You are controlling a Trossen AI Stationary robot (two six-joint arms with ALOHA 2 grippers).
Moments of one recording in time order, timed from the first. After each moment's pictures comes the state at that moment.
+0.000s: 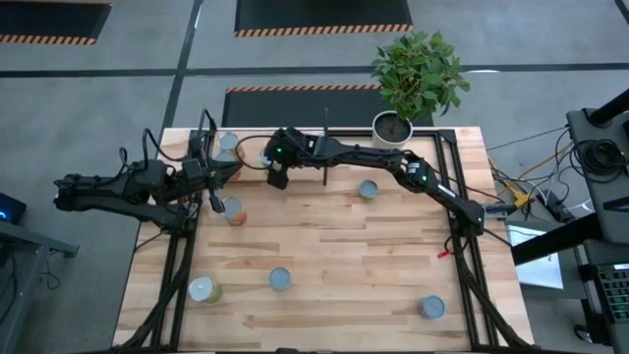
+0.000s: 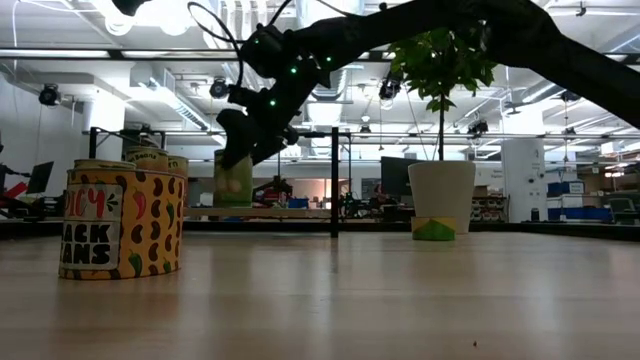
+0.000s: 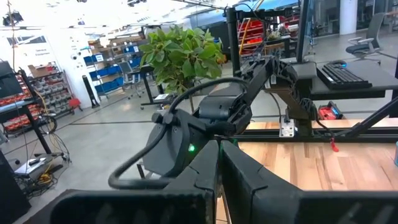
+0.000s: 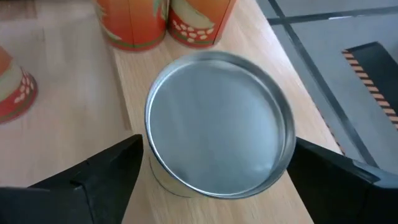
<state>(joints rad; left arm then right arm) -0.09 0.54 0.69 -0.11 -0.49 0.21 -0.26 2.43 2.30 -0.59 0.16 -0.10</state>
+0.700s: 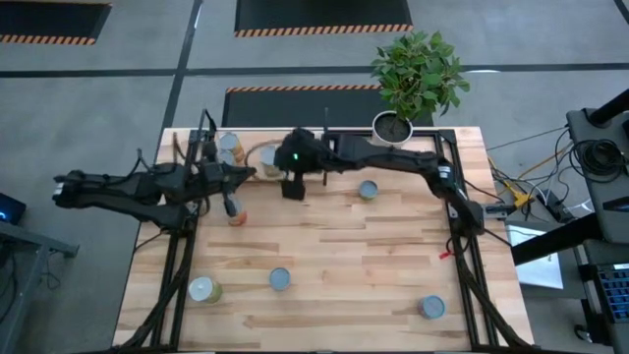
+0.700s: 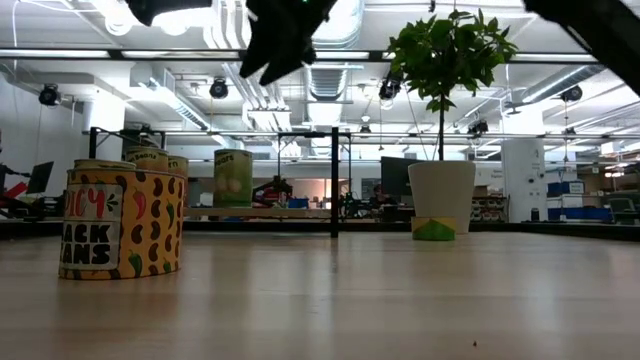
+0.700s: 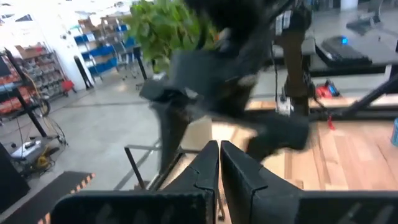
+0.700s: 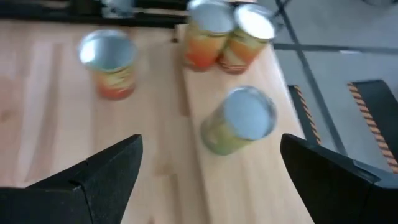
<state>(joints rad) -0.09 0.66 0.71 -0.13 -0.49 0.15 -0.13 2.16 2.29 -0.86 0.16 -0.15</state>
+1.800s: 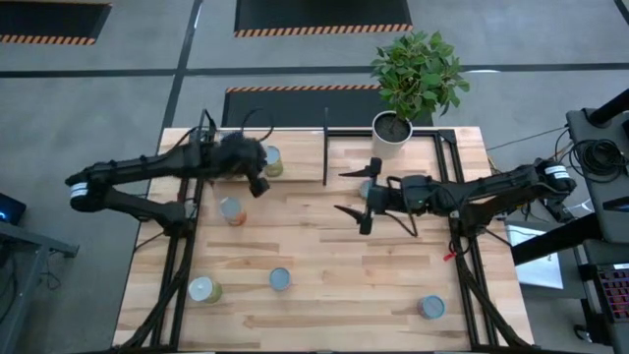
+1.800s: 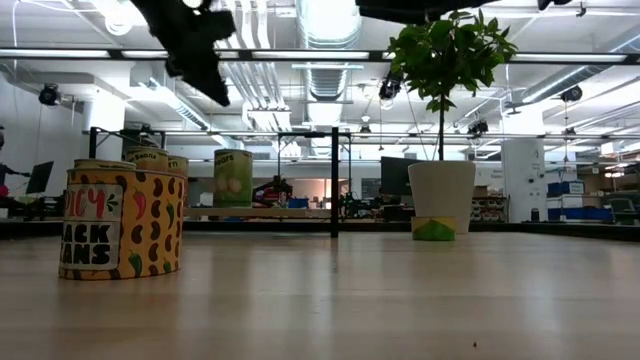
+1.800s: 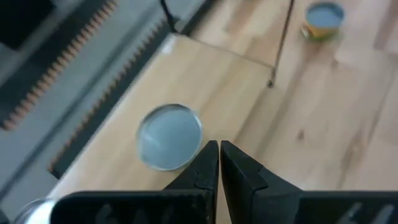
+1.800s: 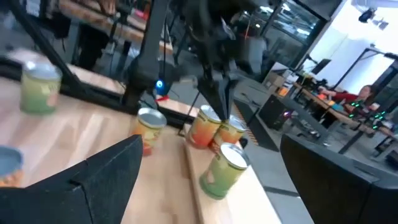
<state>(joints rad) 0.27 1.15 1.05 -0.73 -0.33 -0.09 0.09 1.23 0.80 0.38 0.28 -0.42</state>
